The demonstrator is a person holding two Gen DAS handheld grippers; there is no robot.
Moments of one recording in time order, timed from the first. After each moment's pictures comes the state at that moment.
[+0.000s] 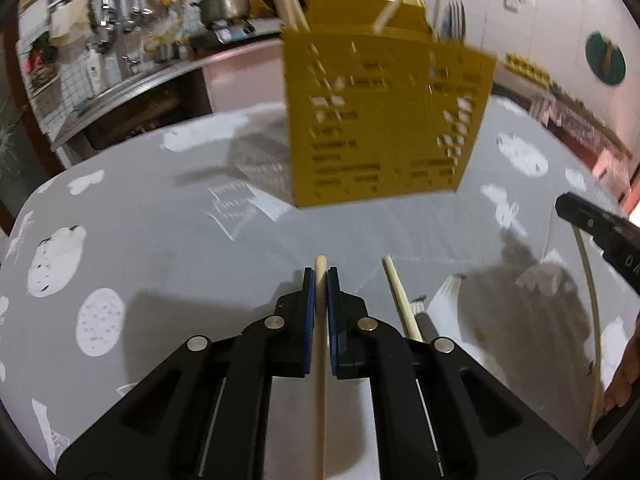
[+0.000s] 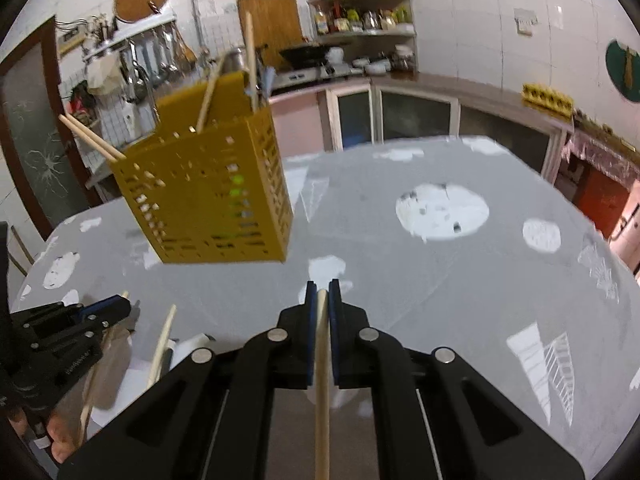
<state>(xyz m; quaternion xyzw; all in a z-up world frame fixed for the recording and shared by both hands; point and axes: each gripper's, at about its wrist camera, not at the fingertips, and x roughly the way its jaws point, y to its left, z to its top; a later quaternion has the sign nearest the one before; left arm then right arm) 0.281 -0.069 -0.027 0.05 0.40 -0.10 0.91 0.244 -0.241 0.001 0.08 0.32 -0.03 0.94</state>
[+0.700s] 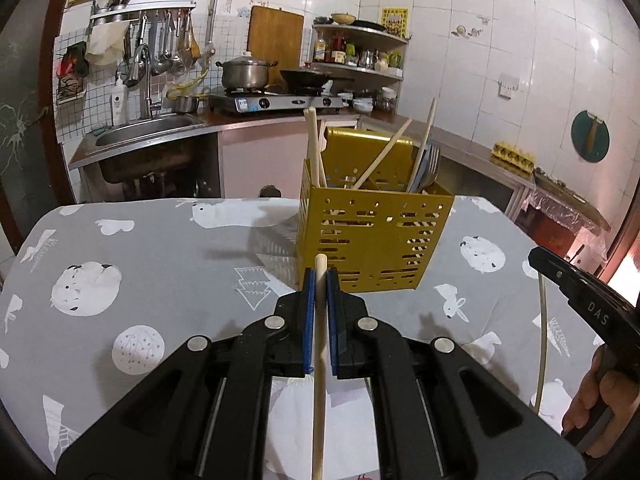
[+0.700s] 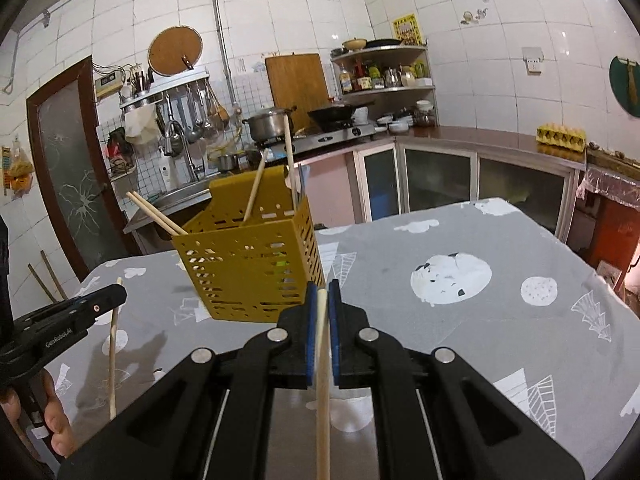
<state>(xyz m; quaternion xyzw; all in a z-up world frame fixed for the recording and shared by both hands) 0.239 -0.045 0.047 -0.03 0.28 -0.11 0.95 0.205 -0.245 0.051 0.10 0.22 0.02 0.97</state>
